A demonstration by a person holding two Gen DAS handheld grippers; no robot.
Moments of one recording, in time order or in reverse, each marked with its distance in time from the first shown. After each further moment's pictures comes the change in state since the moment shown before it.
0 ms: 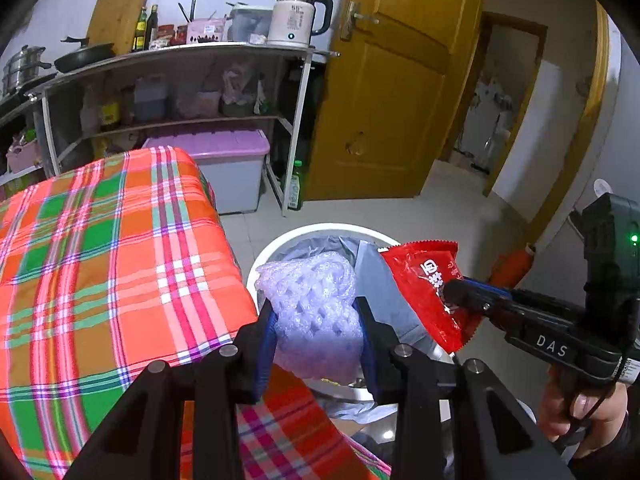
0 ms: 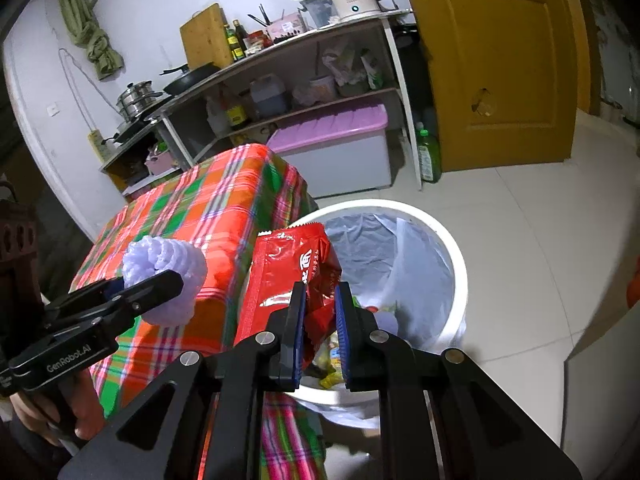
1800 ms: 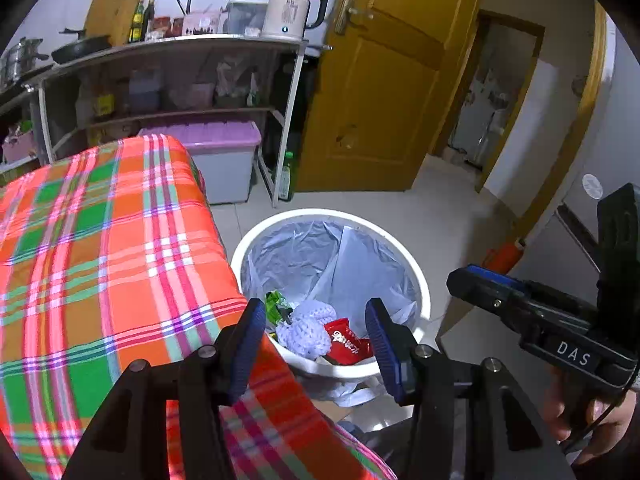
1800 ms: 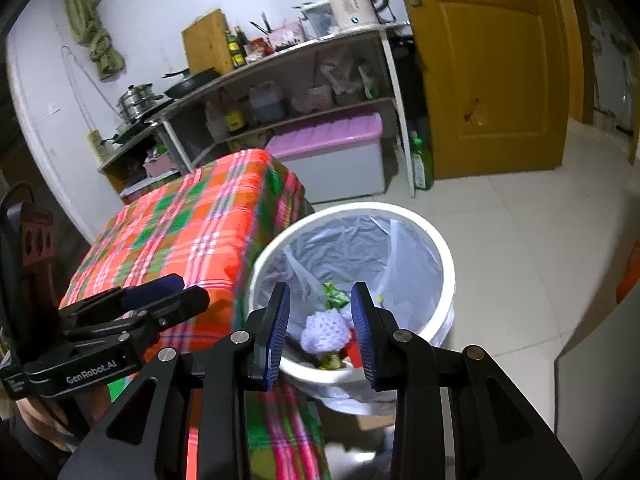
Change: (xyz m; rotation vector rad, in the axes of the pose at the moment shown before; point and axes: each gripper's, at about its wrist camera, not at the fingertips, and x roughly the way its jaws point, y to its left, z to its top) left arm -0.020 -0.014 -0.014 -0.009 0.011 -0.027; right arm -0.034 0.017 -0.010 -0.030 -0.044 -0.025
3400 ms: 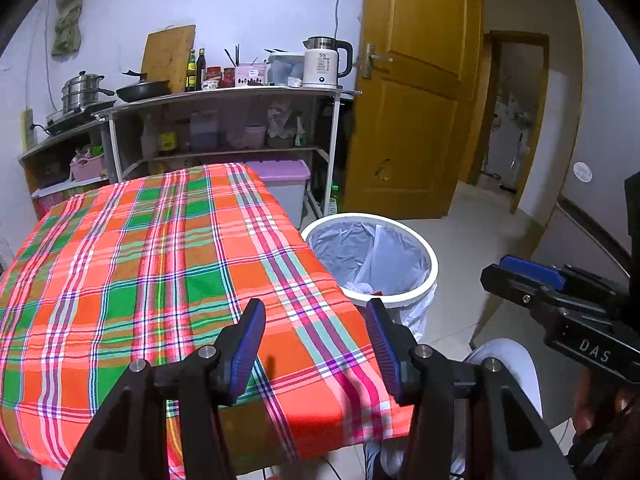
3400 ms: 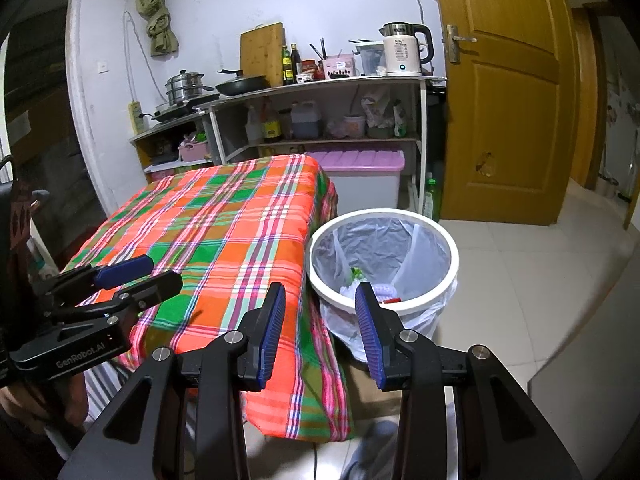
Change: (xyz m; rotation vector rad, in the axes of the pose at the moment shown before) left arm -0.137 -0.017 -0.097 0.016 -0.159 0.191; right arm -0.095 0.072 -0.083 -0.193 -0.100 -0.019
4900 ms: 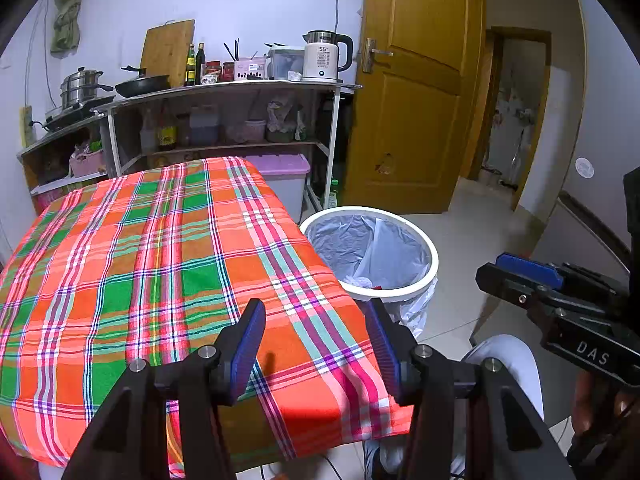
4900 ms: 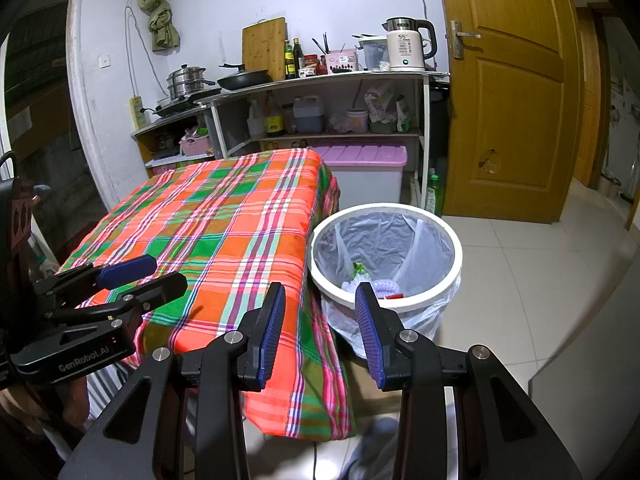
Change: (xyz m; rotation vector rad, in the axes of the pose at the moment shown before) left arm 0.007 -0.001 -0.002 -0.002 0.020 -0.004; right arm 0.004 0.002 0.001 -0.005 0.015 0.003
